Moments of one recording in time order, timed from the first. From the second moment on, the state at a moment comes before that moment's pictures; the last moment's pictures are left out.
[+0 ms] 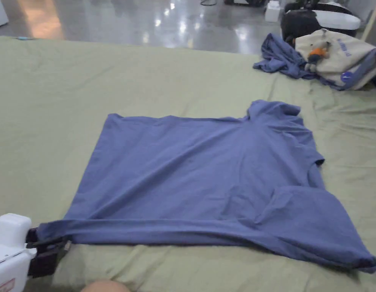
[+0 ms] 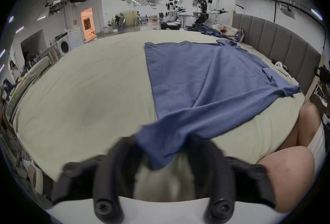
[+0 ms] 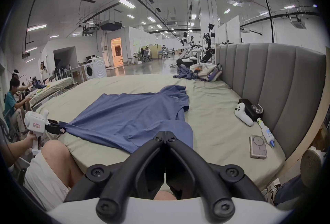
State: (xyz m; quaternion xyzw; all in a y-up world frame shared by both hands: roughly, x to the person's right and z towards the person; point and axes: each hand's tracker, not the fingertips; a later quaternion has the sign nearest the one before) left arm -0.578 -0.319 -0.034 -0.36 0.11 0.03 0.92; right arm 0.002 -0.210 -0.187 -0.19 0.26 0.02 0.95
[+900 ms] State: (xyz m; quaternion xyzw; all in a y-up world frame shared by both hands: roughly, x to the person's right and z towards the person) left arm -0.556 -0.278 -0.036 -0.34 0.10 0.06 0.93; right arm -0.004 -0.294 -0.286 -0.39 0.32 0.08 0.86
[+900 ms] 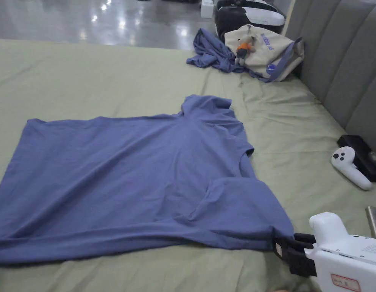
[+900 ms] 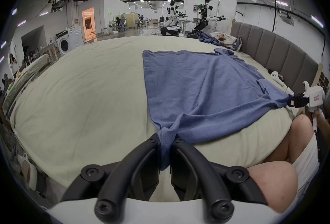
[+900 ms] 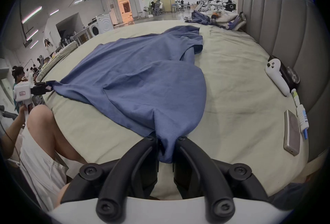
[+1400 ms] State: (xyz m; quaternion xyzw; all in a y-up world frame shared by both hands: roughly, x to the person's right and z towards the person) left arm -0.580 -0.245 -0.034 -0.29 0.07 0.16 0.94; right arm -0.001 -0.239 -0.308 -0.38 0.36 -0.01 0.85
